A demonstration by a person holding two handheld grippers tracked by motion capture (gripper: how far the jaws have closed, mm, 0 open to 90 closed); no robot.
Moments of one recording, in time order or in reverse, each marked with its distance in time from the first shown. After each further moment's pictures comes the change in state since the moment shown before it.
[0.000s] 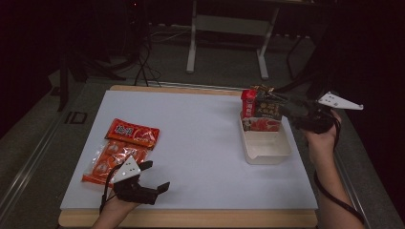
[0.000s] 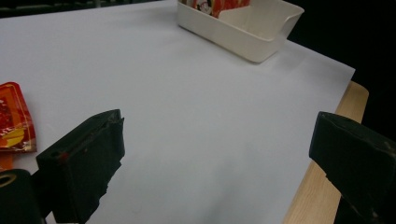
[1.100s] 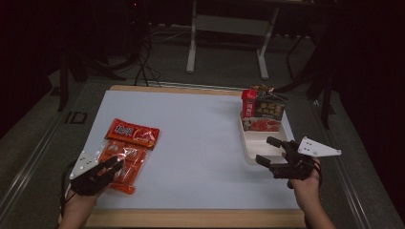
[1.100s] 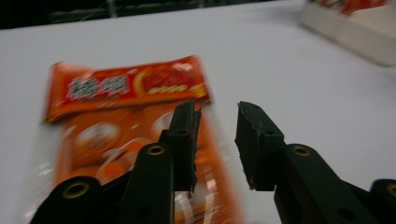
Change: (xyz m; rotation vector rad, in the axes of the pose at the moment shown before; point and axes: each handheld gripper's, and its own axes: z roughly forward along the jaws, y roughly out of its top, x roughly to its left) left arm 0.063 -0.021 -0.072 0.020 0.396 -0.081; right arm 0.096 -0.073 -0.021 0.019 0.244 -0.011
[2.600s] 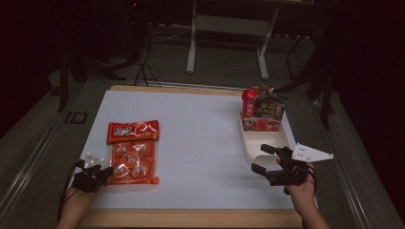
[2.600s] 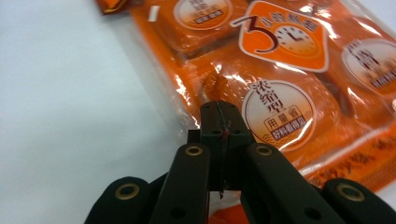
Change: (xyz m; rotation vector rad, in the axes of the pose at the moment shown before) left arm 0.020 -0.026 0.035 0.349 0.118 -0.037; right arm 0.007 -0.017 0.006 0.038 0.066 0.019
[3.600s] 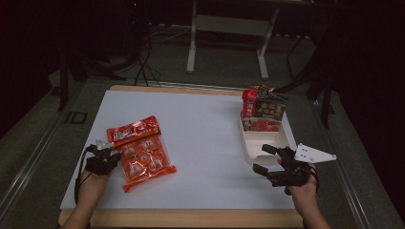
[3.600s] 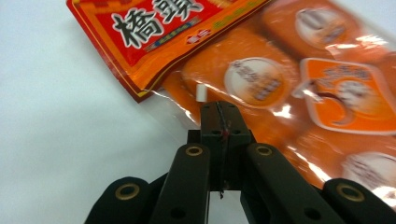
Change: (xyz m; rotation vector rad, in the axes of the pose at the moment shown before) left arm 0.003 0.043 0.035 0.005 0.071 -0.074; right arm 0.001 0.001 -0.005 -0.025 0.011 0.002
